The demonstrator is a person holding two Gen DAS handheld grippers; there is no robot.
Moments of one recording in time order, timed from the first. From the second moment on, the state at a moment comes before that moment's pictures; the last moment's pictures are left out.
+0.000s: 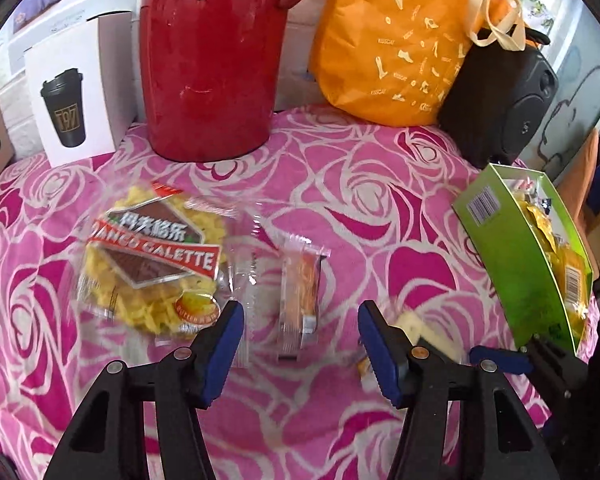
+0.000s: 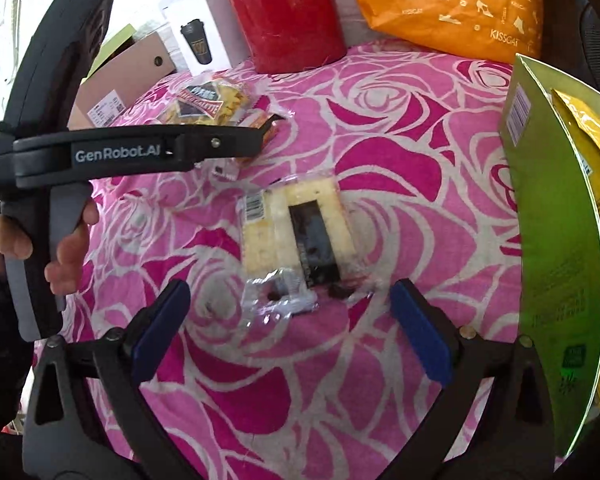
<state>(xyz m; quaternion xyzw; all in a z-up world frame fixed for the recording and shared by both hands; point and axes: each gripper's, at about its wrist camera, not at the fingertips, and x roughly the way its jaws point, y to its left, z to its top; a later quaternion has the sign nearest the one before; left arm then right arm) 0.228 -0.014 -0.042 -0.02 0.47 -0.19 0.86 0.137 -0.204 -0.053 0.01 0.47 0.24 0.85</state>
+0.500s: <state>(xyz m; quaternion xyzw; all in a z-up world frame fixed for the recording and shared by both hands) 0.236 -0.031 -0.056 -0.02 0.50 -0.20 0.85 0.146 -0.192 -0.055 -0.01 0.46 0.23 0.86</state>
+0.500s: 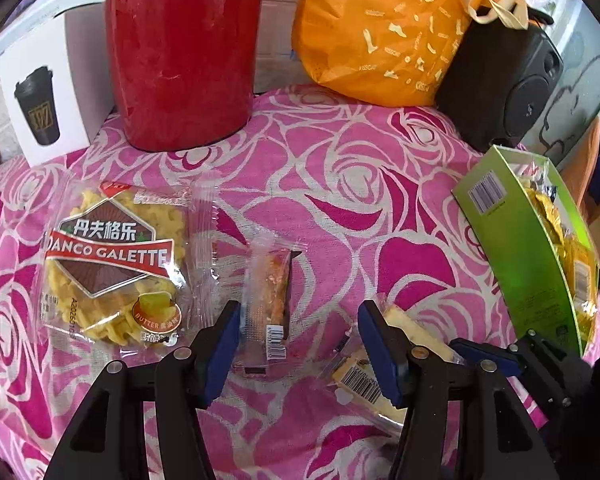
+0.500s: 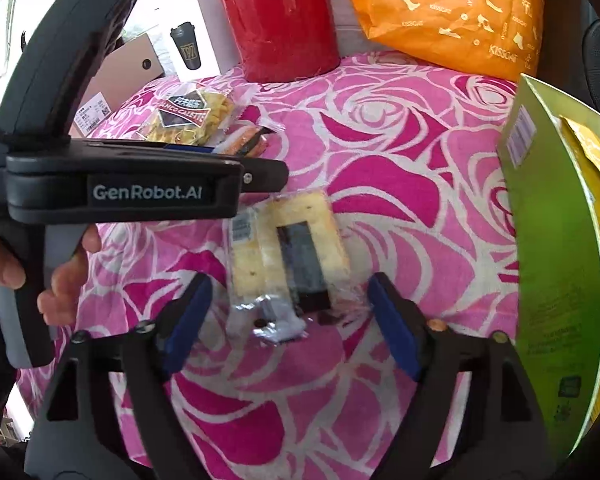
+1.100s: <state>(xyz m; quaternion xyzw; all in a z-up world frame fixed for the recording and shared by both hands) 0.196 -0.022 0.006 -0.05 0.44 -0.22 0.87 0.096 -0.218 -0.002 0.01 0.38 0.19 0.90</state>
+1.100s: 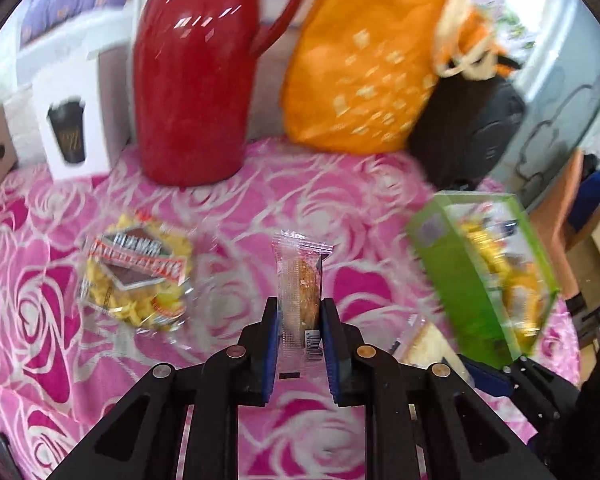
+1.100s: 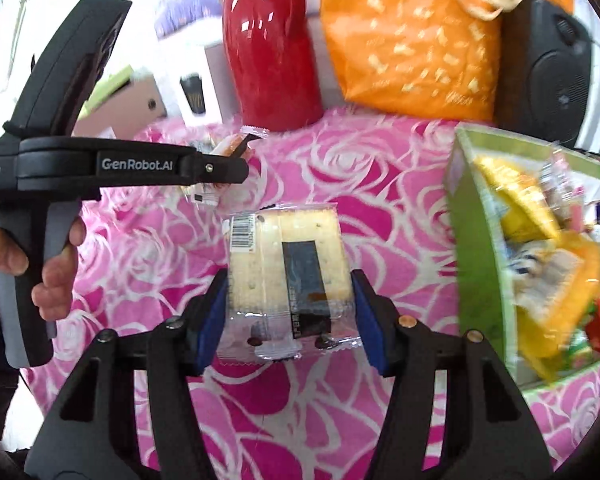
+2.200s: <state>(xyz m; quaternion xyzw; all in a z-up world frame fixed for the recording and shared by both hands) 0.178 -0.266 0.052 0.07 0.42 -0.39 0.82 0.089 -0.452 0.026 0.12 0.31 -0.05 0.94</state>
